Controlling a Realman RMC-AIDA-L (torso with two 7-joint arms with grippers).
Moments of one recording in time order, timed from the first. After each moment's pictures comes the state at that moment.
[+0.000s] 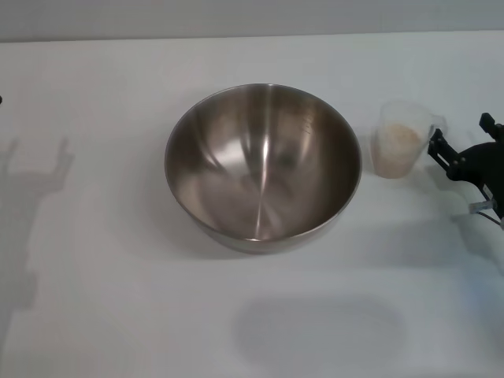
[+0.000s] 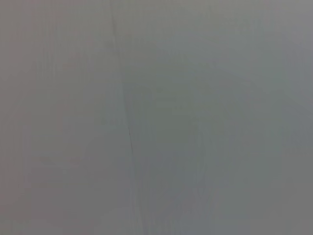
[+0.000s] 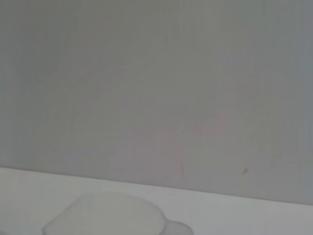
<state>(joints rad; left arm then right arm) -0.21 -2.08 -1.13 -0.31 2.60 1.46 0.07 0.41 2.08 0.39 0.15 -1.88 -1.05 0.05</state>
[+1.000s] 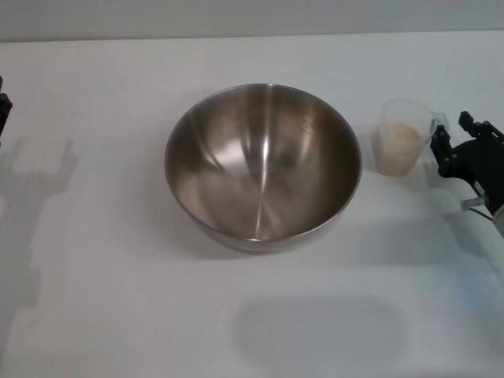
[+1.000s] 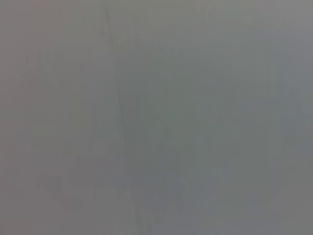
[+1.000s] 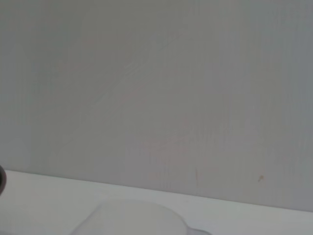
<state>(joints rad) -0.21 -2.08 -1.12 -0.31 2.60 1.43 0.07 0.43 2.09 0.38 0.15 -1.89 -1.05 0.05</state>
